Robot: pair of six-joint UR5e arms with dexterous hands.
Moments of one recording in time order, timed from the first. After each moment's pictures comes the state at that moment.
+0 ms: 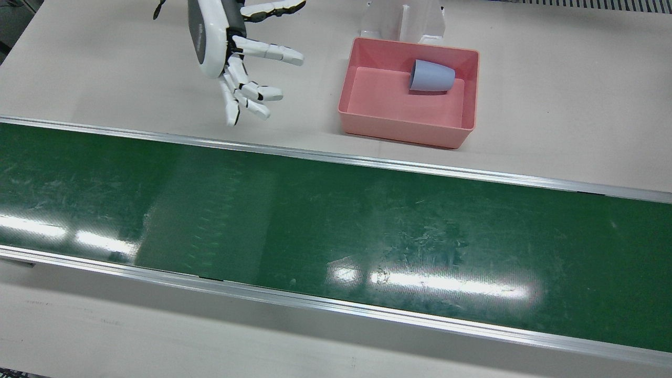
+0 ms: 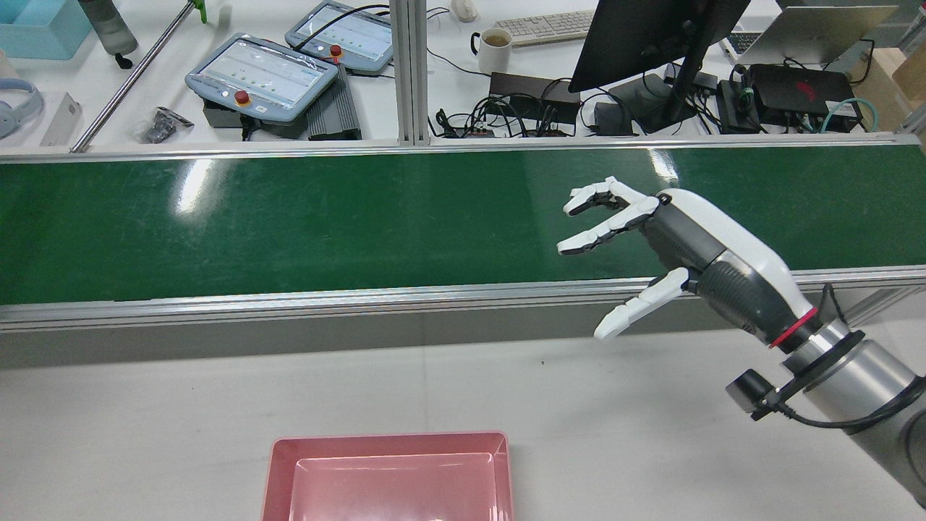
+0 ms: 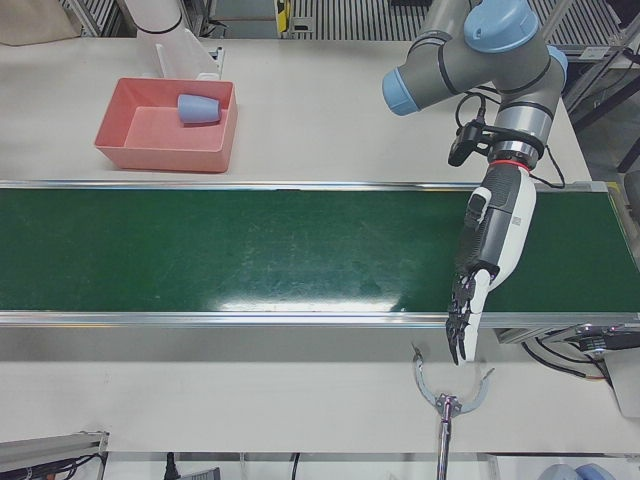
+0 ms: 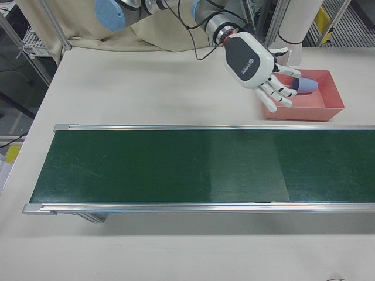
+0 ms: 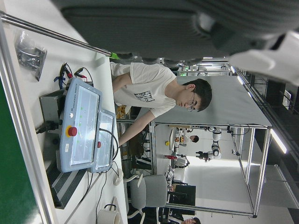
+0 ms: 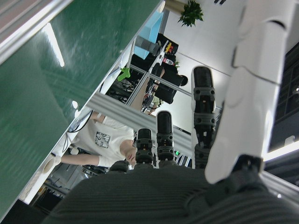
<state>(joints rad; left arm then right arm) -1.41 -1.80 -1.68 0.24 1.81 0.00 0.48 -1.44 2.52 -3.83 -0.92 -0.77</state>
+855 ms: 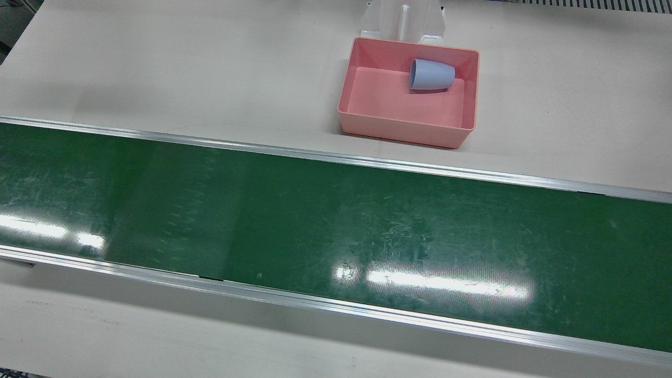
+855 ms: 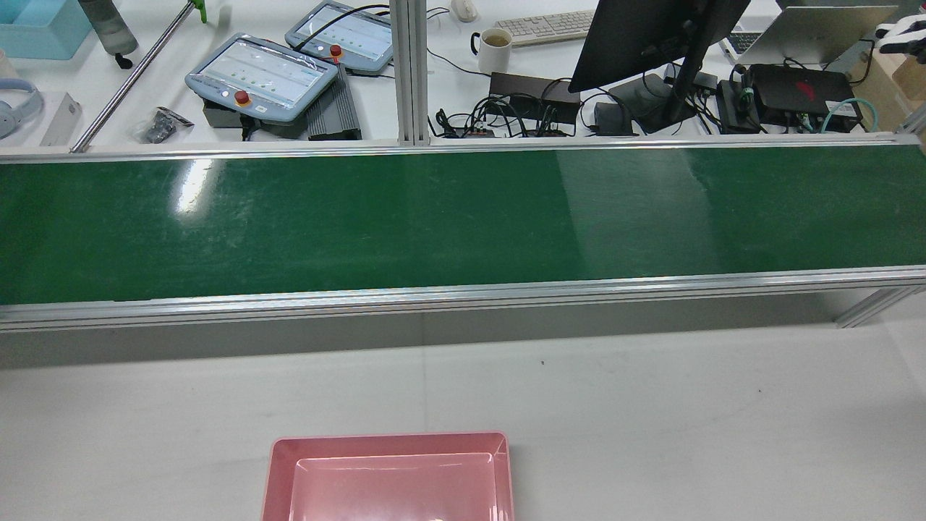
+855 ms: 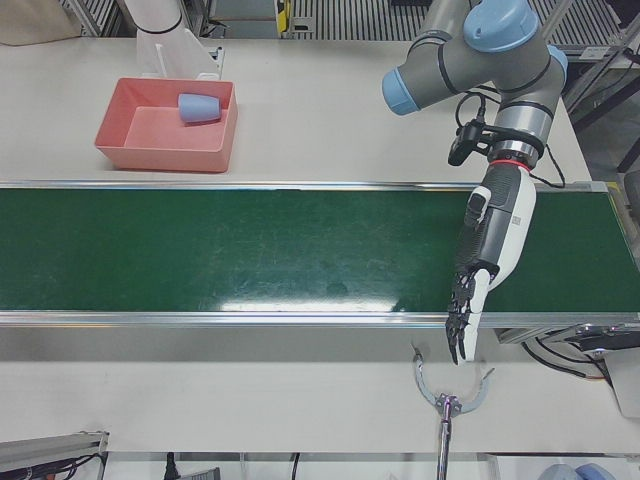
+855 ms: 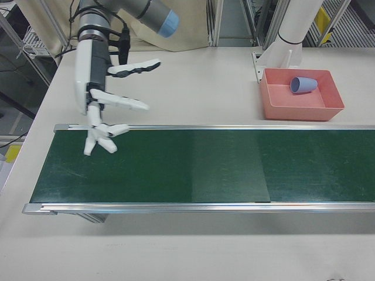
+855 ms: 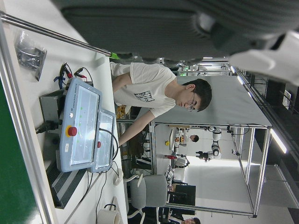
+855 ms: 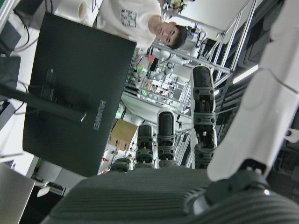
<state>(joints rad) -1.41 -1.80 -1.68 0.24 1.81 0.00 1.46 -1.55 2.05 -3.55 -1.57 -0.33</state>
